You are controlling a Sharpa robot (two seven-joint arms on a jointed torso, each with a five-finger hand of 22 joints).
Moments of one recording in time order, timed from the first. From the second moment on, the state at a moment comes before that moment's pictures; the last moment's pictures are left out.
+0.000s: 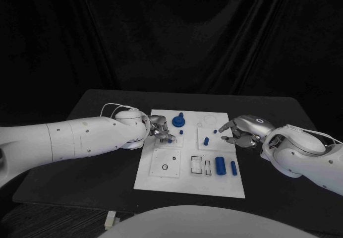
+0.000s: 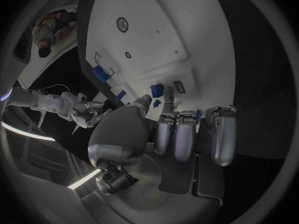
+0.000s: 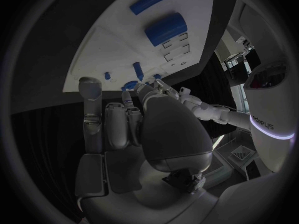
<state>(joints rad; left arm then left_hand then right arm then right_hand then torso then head) 1.18 -0.70 -0.21 1.41 -1.25 -0.03 -0.36 1.00 0.06 0.14 0.17 0.16 0.94 0.06 0.31 0.94 1.47 0.00 1.57 1.31 1.47 -0.05 1.57 1.31 0.02 1.46 0.06 1.45 1.31 1.15 -0.91 -0.21 1.59 -1.54 -0.38 -0.05 1.38 -0.02 0.22 0.20 0.38 0.87 0.11 0.10 0.08 1.43 0.01 1.41 1.31 1.47 -0.07 1.32 1.31 0.12 1.39 0.05 0.61 1.31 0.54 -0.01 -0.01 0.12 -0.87</state>
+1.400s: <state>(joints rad) 1.17 -0.69 -0.21 1.40 -1.25 0.00 -0.35 1.09 0.05 0.27 0.06 0.39 0.97 0.05 0.27 0.93 1.47 -0.01 1.57 1.31 1.47 -0.06 1.57 1.31 0.02 1.46 0.06 1.44 1.31 1.14 -0.91 -0.21 1.58 -1.54 -0.38 -0.05 1.38 -0.02 0.23 0.20 0.38 0.87 0.11 0.10 0.08 1.43 0.01 1.41 1.31 1.47 -0.07 1.32 1.31 0.12 1.39 0.05 0.60 1.31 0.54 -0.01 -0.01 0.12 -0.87</state>
